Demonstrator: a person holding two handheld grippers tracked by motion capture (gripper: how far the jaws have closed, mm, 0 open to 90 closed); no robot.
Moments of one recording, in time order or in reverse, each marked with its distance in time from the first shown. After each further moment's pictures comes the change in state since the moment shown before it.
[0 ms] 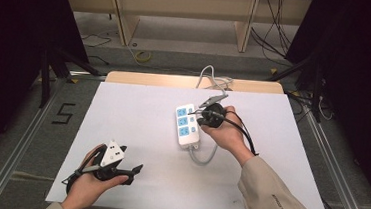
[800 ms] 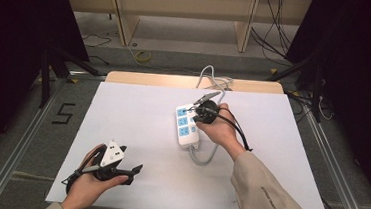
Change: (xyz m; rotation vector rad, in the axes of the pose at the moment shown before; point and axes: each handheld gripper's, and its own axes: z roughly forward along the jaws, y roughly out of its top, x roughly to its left) left arm 0.000 0.000 0.000 0.001 0.002 0.000; right arm -0.004 0.011 0.026 0.023 -0.012 0.008
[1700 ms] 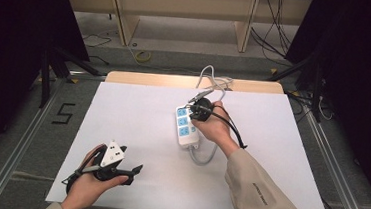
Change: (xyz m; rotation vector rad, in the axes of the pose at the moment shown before) left arm 0.000 0.000 0.000 0.006 -0.004 0.011; right arm 0.002 0.011 0.017 0.011 -0.026 -0.007
